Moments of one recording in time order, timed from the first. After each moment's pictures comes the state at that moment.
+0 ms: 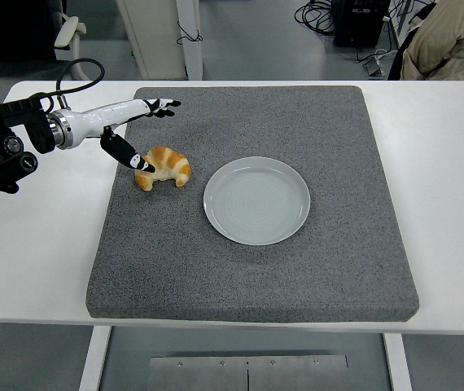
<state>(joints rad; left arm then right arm) -1.16 0.58 -0.07 -0.99 1.12 -0.07 -0.27 -0.11 0.00 0.02 0.13 -0.10 0.03 0.41</state>
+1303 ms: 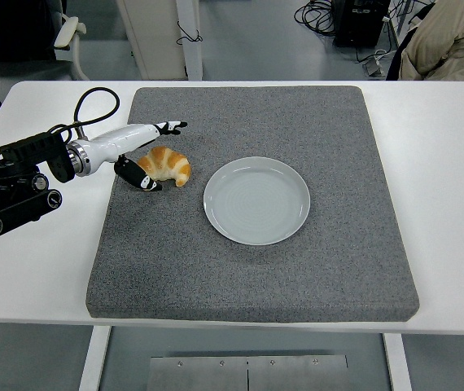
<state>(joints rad) -1.10 0.51 0.04 -0.98 1.16 0.14 -0.26 -0.11 0.00 0.02 0.13 -0.10 0.03 0.41</state>
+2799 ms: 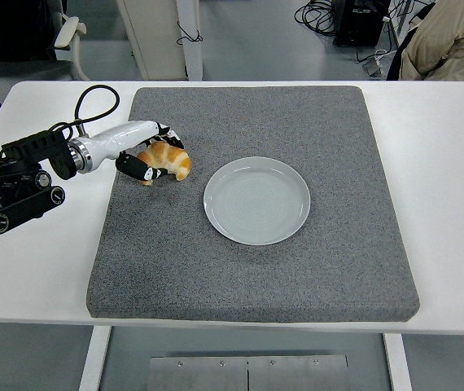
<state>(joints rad) -1.12 0.49 0.02 -0.92 1.15 0.13 -0.28 -0.11 0.00 0.02 0.13 -0.10 0.03 0.41</state>
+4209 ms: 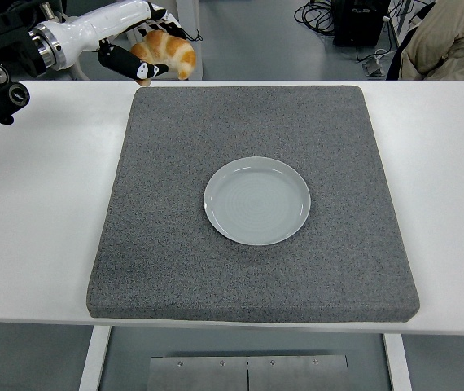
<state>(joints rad) -1.36 0.58 -0.12 -1.02 1.15 0.01 -0.31 -0.11 0.00 0.03 0.13 -0.10 0.03 0.41</state>
